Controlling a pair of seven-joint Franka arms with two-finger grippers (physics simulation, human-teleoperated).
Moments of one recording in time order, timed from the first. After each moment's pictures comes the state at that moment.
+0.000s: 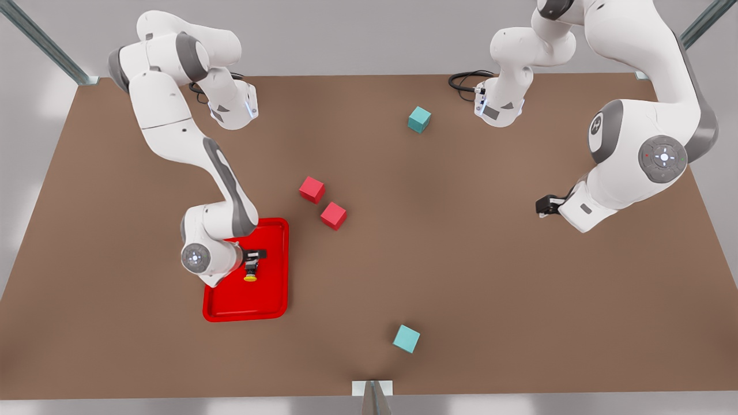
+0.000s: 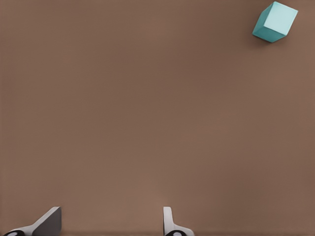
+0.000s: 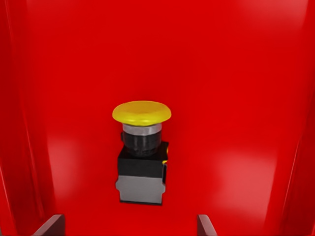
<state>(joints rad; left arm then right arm) -0.07 0.23 -0.07 -1.41 0.04 1.53 -0.07 0.12 0.65 0.09 -1.70 0.05 2.10 0.08</state>
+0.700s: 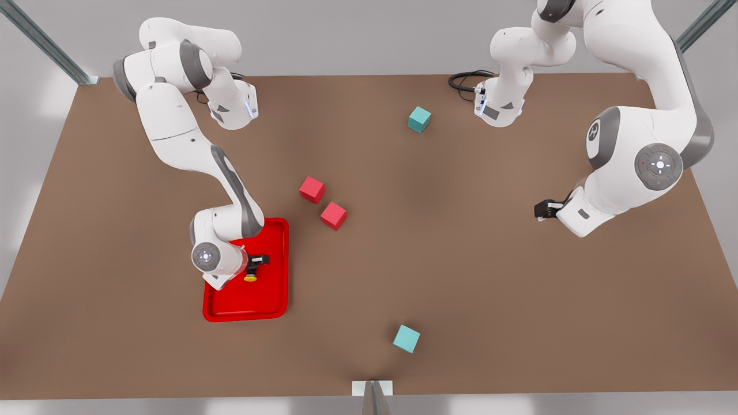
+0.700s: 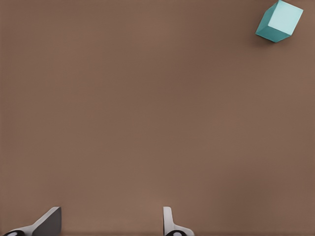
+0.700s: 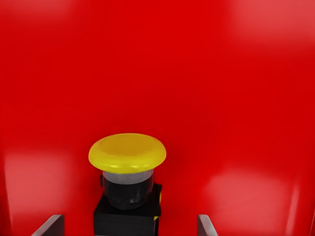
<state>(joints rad) -0.07 0.25 -0.07 -1.42 0.05 1.55 -0.07 0.13 0.70 0.09 -1.72 0.00 2.24 0.11</state>
